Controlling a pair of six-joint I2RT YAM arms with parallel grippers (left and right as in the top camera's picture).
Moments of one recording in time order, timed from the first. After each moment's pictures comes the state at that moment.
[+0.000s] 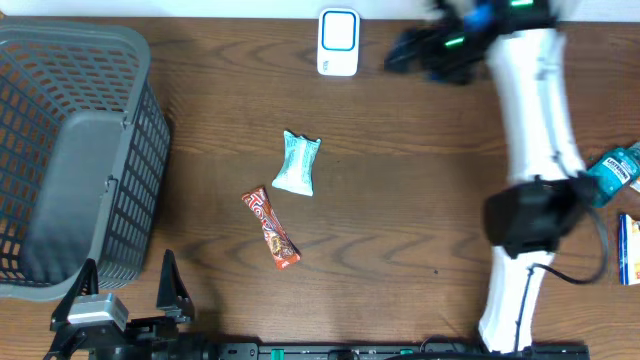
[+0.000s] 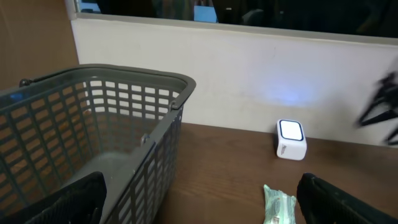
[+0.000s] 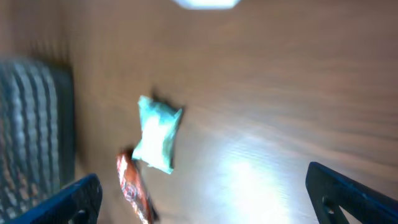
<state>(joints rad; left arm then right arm) 0.00 0.01 0.83 -0.83 -0.07 -0.08 0.21 2.24 2.37 -1.38 -0.47 0.18</state>
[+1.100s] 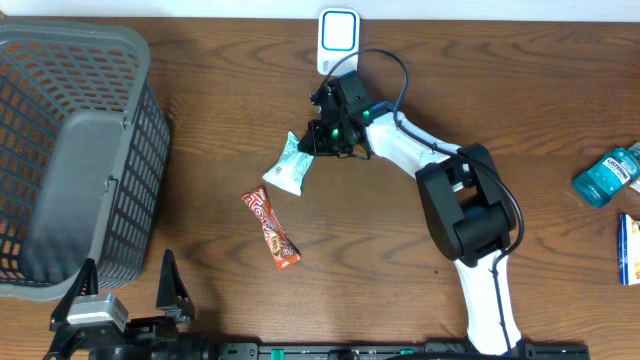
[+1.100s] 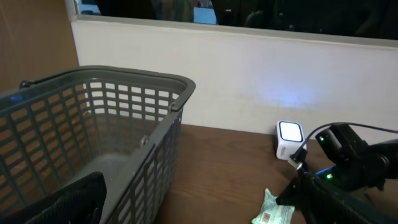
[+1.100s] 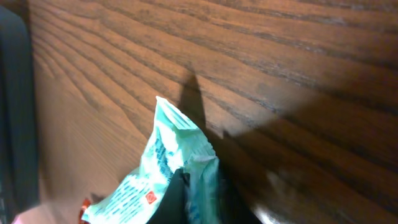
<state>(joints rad) 0.00 0.01 0.83 -0.83 -0.07 -0.08 0.49 2.30 1.60 -0.37 -0.54 0.45</state>
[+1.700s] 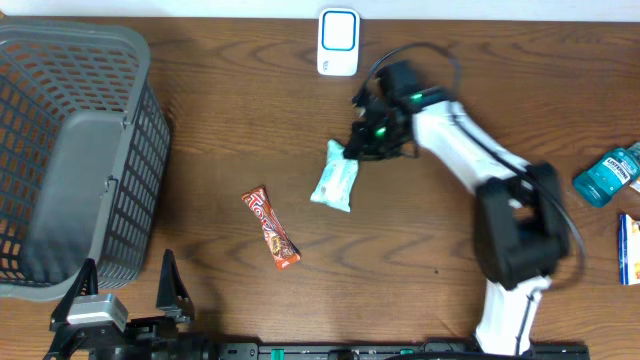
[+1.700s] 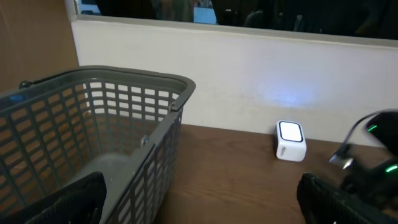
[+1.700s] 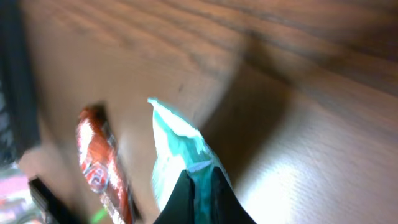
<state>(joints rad) 0.00 0.01 0.83 -0.83 -0.07 -0.08 0.34 2.02 1.53 -0.79 -0.56 0.21</state>
